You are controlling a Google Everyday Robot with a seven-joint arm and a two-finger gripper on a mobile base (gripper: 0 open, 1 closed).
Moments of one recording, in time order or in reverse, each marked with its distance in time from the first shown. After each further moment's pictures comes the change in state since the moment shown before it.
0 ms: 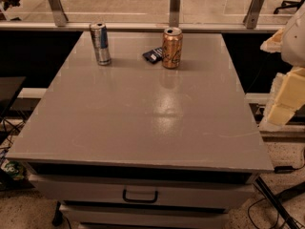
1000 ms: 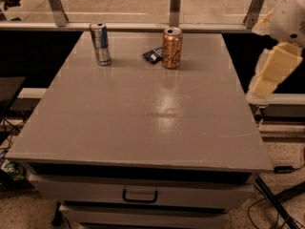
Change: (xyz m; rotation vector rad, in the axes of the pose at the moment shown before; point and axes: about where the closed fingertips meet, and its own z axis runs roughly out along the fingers) arm -0.026 -0.044 0.003 0.015 -0.072 0.024
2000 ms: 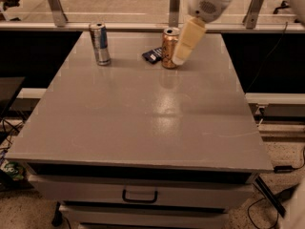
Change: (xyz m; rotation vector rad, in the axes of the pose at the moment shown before) arm -0.132 -0.102 0.084 0.009 -0.115 -0.029
